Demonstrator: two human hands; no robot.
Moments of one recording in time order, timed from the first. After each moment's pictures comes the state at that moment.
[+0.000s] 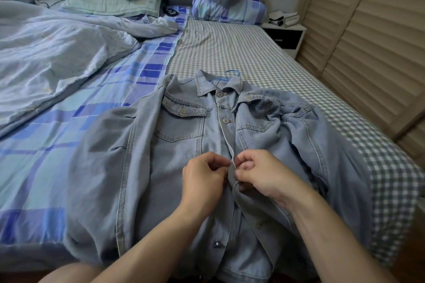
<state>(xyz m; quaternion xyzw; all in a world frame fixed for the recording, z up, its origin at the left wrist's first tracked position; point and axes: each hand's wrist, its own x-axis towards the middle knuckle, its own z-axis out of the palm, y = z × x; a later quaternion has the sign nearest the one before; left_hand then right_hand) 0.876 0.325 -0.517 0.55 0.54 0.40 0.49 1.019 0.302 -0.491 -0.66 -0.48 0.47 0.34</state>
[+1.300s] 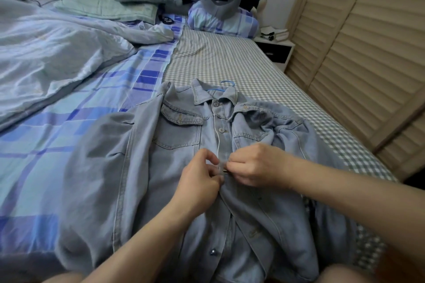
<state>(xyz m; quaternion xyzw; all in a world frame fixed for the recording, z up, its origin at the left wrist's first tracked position) 0.861 0.341 -0.517 0.65 0.49 0.35 0.46 1.053 0.344 -0.465 -0.29 -0.94 -0.17 0.07</state>
